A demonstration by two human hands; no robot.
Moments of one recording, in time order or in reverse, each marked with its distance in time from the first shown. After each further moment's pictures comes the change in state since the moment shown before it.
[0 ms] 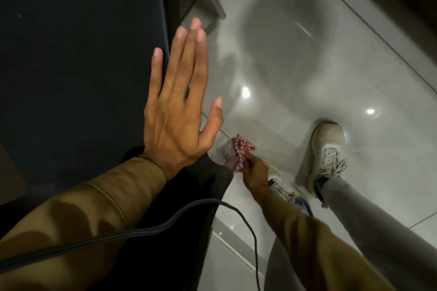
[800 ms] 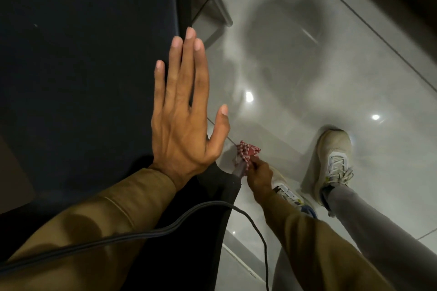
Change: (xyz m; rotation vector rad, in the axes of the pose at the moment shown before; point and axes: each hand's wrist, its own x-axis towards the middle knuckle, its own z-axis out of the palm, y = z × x) left_hand 0.000 0.000 0.003 -0.060 0.020 -0.108; right_hand 0.020 -0.001 0.008 0.075 -0.020 0.171
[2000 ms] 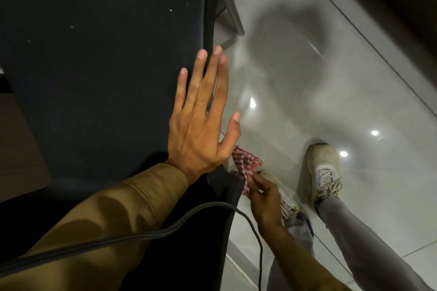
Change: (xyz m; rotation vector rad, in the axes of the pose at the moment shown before) left_hand 0.002 0.005 -0.010 0.010 -0.058 -0.012; right_hand -0.088 -0.013 -0.017 0.295 0.009 -0.098
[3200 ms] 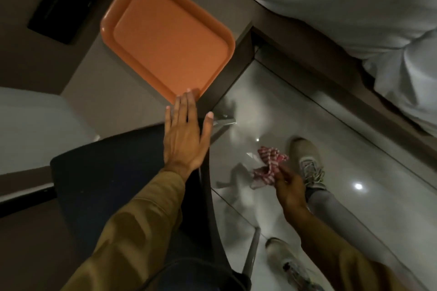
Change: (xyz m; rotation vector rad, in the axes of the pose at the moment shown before) left_hand 0.241 -0.054 -0.035 -0.021 -0.321 -0.319; right_hand 0.103 -0.253 -0.037 -0.040 0.191 -0.165
